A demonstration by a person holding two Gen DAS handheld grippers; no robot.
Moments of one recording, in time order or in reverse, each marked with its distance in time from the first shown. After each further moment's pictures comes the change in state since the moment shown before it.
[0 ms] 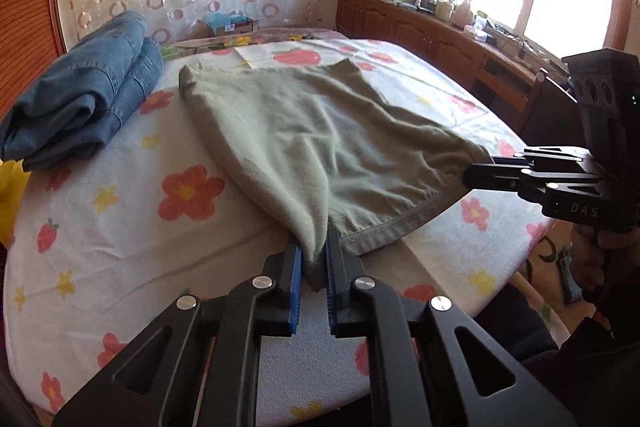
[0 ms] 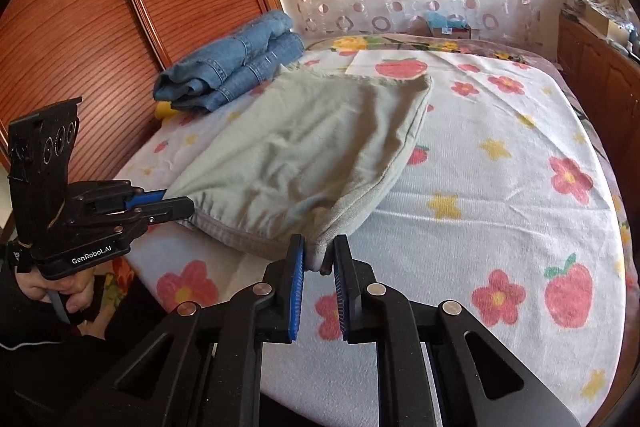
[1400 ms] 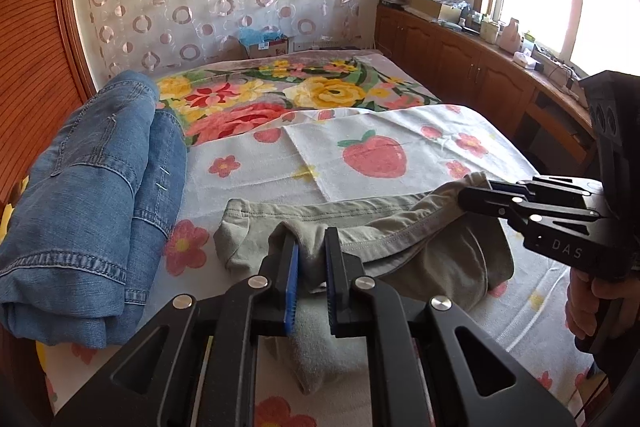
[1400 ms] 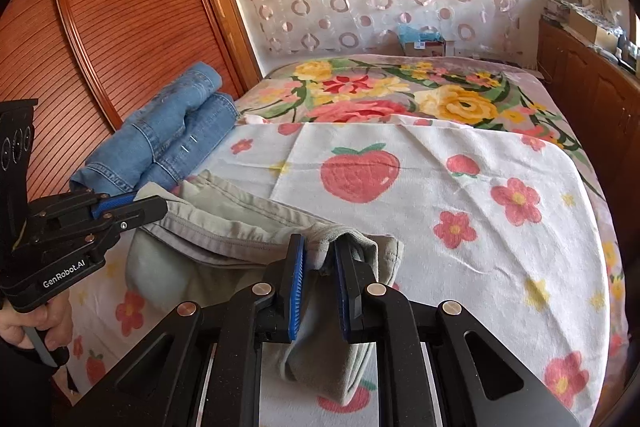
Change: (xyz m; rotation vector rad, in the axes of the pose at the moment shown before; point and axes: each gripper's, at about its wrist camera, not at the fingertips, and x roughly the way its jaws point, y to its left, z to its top) left arm 0.086 0.064 0.150 -0.032 -0.024 0.123; right arm 0.106 -0.047 0.131 0.056 -0.033 -0.096
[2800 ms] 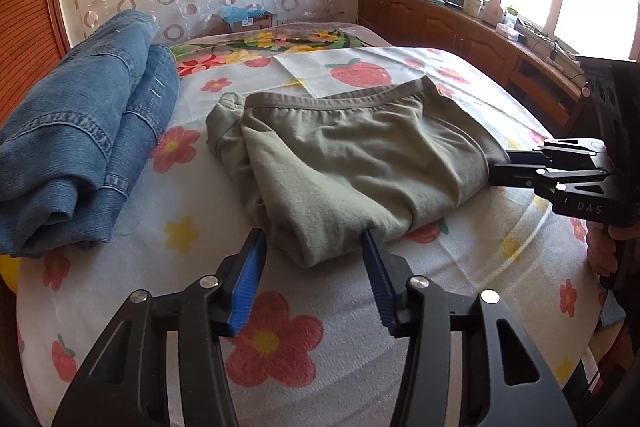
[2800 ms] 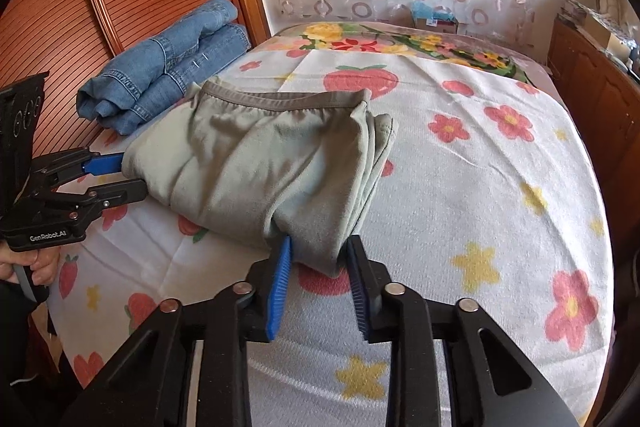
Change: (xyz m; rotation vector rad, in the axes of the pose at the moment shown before) left arm -0.003 0.006 -0.076 0.038 0.067 -0.056; right arm -0.023 -0.009 -0.052 -0.106 0.106 -0.001
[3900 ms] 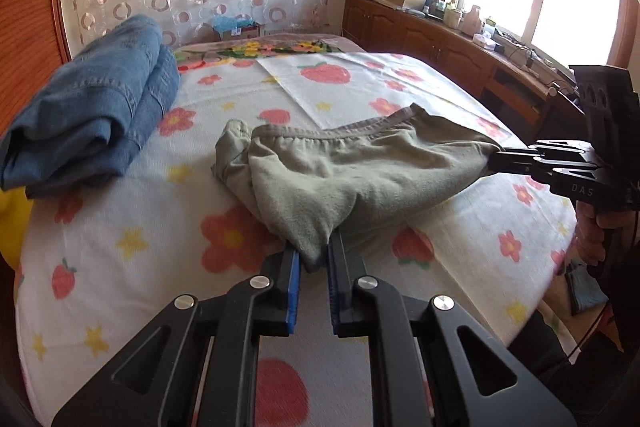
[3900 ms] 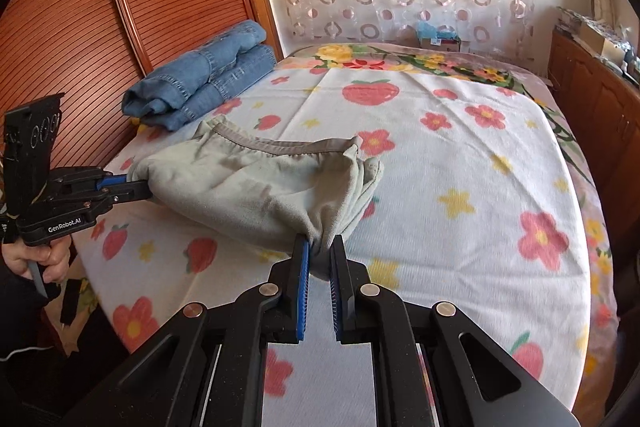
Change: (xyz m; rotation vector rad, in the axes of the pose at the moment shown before) left arm -0.063 -0.019 -0.047 -0.013 -0.044 -0.061; right arm -0.077 0.009 -0.055 0.005 -0.077 0.041
